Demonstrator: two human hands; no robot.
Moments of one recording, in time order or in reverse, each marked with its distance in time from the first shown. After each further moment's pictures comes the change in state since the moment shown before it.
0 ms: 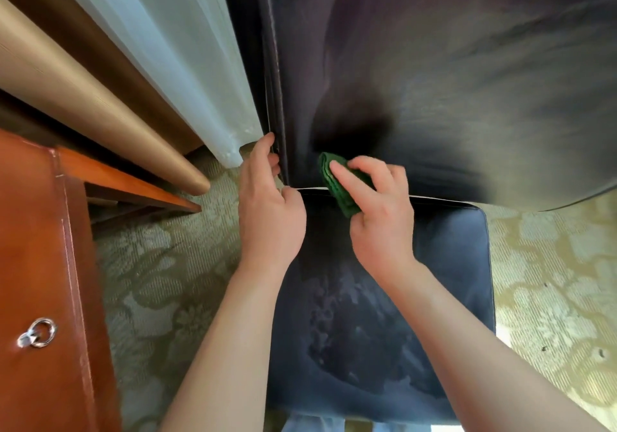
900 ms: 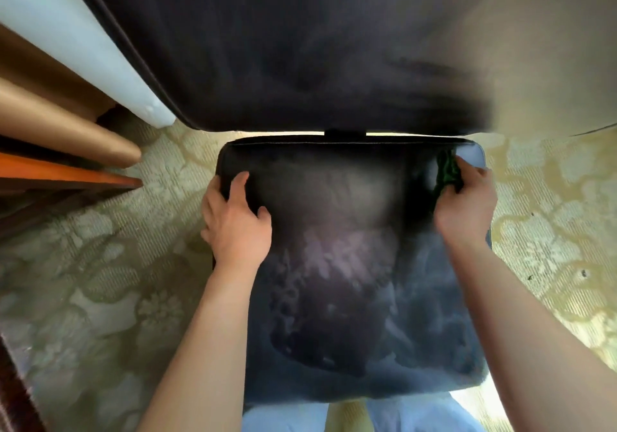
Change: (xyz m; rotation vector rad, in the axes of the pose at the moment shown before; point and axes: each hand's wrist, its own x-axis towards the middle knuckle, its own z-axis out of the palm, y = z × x) left_hand -0.016 -0.157 0.115 0.548 -0.279 -0.278; right_hand -0.091 0.234 0.039 -0.067 0.082 0.925
